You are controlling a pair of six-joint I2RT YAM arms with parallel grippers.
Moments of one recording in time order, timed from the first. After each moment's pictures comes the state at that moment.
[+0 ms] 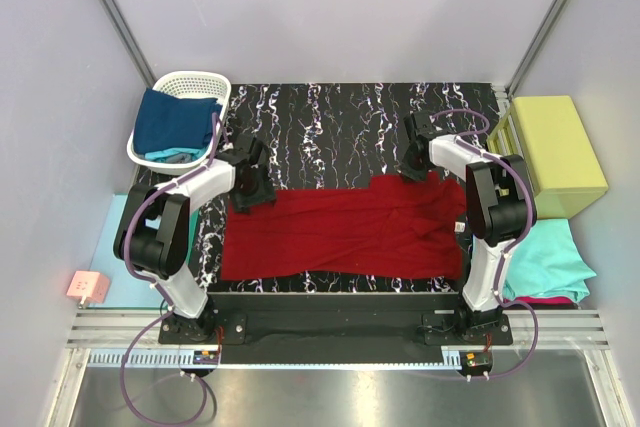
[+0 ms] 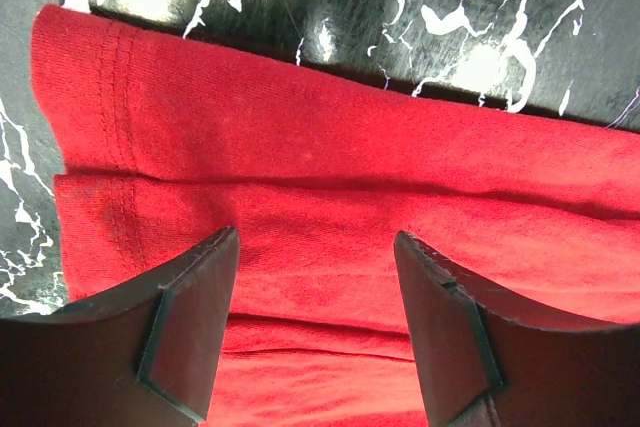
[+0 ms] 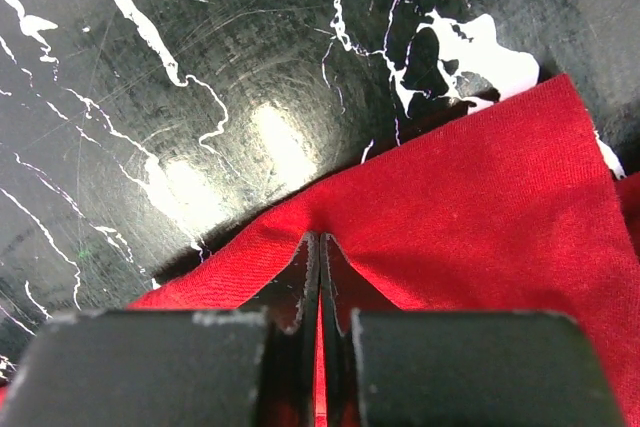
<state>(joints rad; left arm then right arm) -0.31 1.69 1.05 -0.60 -0.04 -0.61 0.24 1.96 1.32 -0.52 0.13 0.71</state>
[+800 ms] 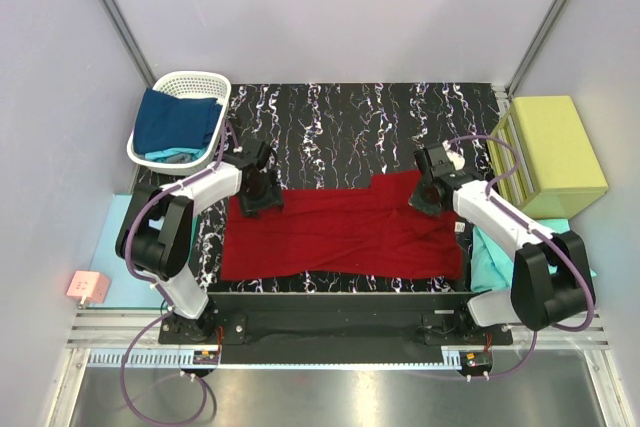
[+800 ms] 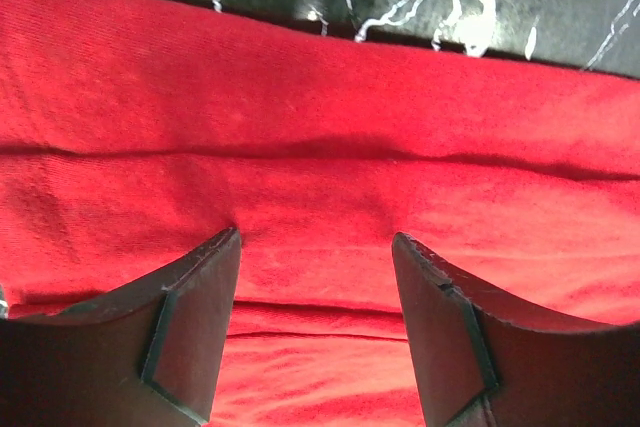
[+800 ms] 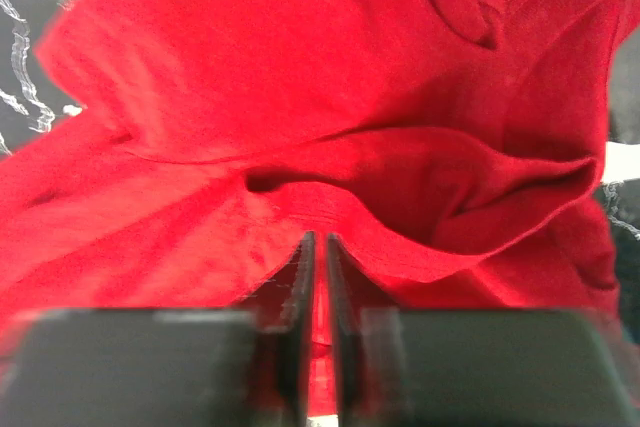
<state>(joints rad) -0.36 1.69 1.04 -0.60 0.00 -0.63 0.34 1.38 0.92 -0.60 0.20 0.78</state>
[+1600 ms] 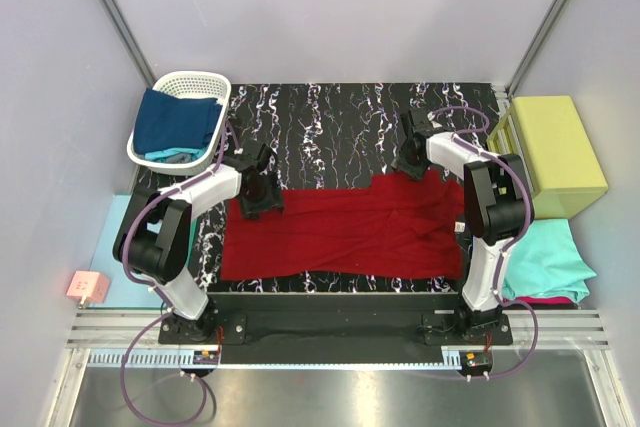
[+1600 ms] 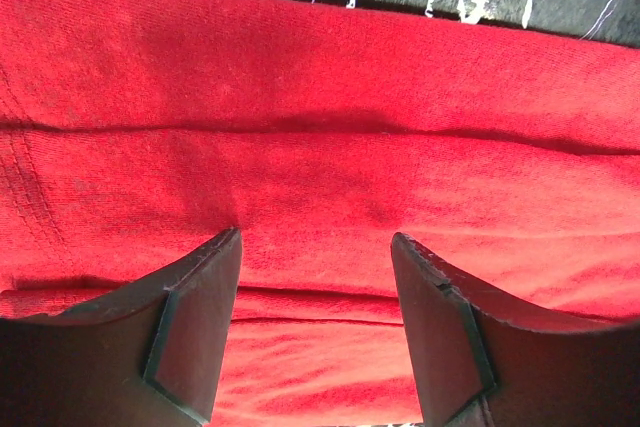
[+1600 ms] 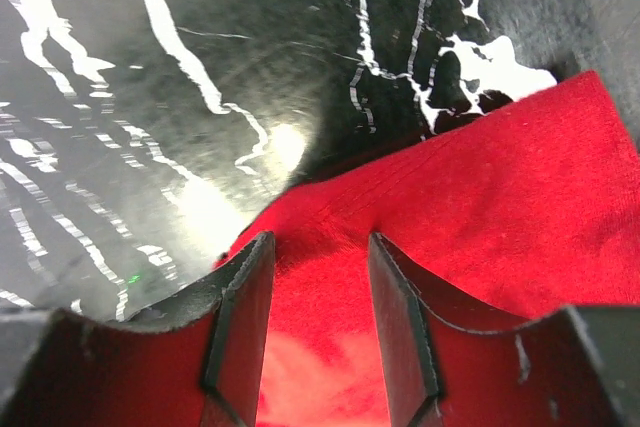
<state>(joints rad) -0.38 1.66 1.02 -0.61 0.00 -0.63 0.25 1.96 1.36 -0.51 0.16 0.78</state>
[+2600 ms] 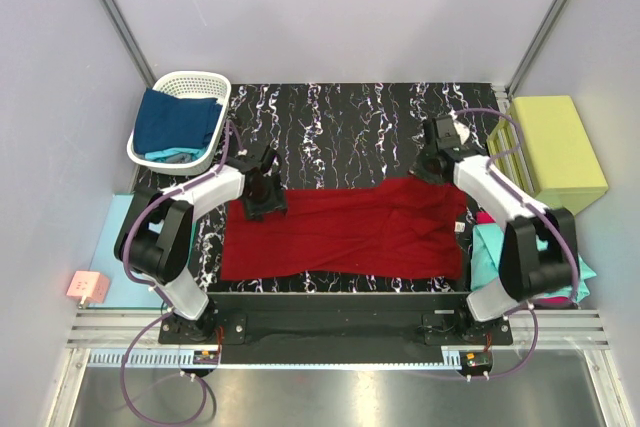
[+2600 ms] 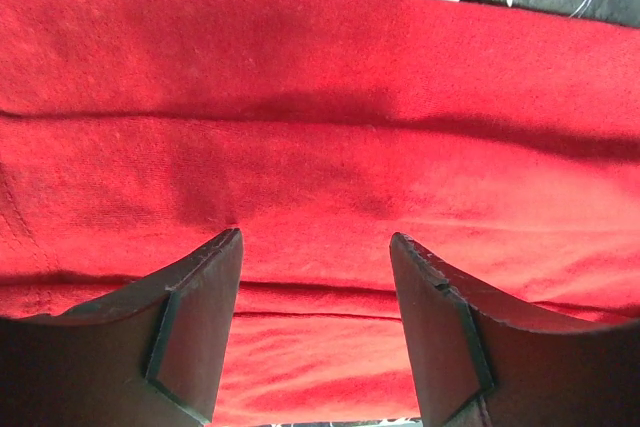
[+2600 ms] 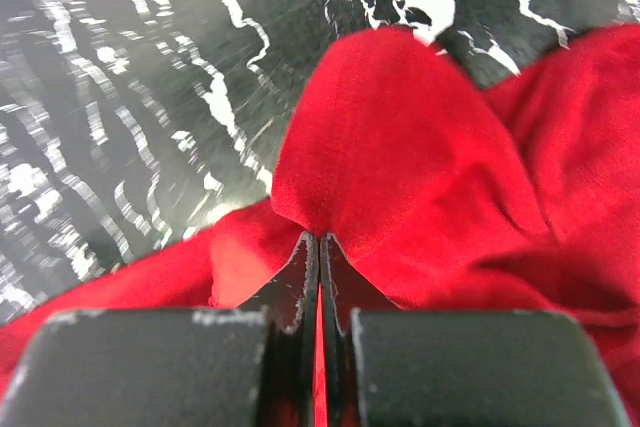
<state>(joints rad) -0.40 1.66 1.02 -0.61 0.01 -0.64 0.25 1.60 1.14 -0.51 0.16 0.75</state>
